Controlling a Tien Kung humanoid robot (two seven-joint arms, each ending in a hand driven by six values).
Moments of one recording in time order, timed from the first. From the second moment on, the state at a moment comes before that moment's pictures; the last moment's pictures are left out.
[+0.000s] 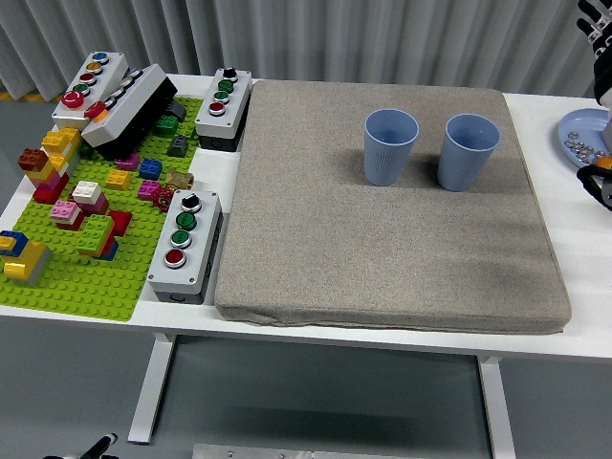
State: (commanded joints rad) left arm -0.13 0.08 -1.25 -0.18 1.27 -0.17 0.12; right arm 0.75 -0.16 1.36 0.99 -0.89 -0.24 0.06
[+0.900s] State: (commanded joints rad) left arm -0.13 0.08 -1.24 -0.18 1.27 -0.17 0.11; right arm 0.75 -0.16 1.36 0.99 -0.89 -0.24 0.06
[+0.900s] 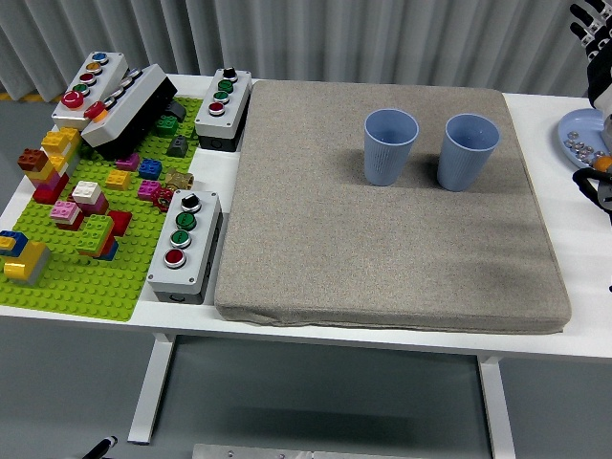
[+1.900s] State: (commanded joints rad) left arm -0.13 0.08 -1.25 -0.18 1.29 -0.17 0.11; right arm 0.74 -0.16 1.37 1.00 -0.89 -0.24 0.06
